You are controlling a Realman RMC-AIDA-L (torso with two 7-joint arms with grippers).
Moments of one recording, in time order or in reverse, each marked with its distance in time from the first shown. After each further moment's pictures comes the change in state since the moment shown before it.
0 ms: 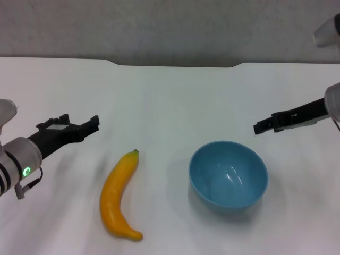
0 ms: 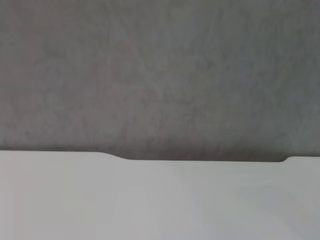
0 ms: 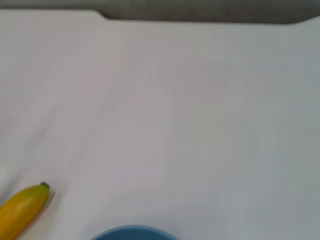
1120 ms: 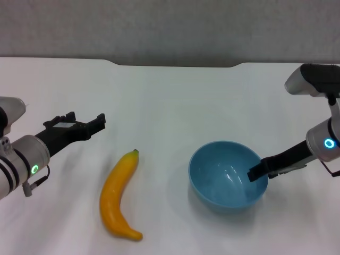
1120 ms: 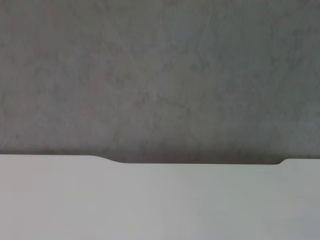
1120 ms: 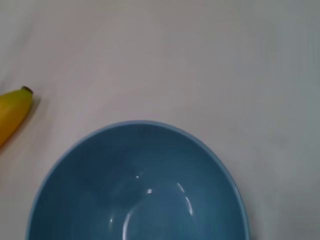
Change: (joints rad) left arm -0.026 -0.028 -0.023 0.024 0.000 0.001 0.033; right arm 0.079 0.019 -0.011 0.287 -0.091 0.049 -0.011
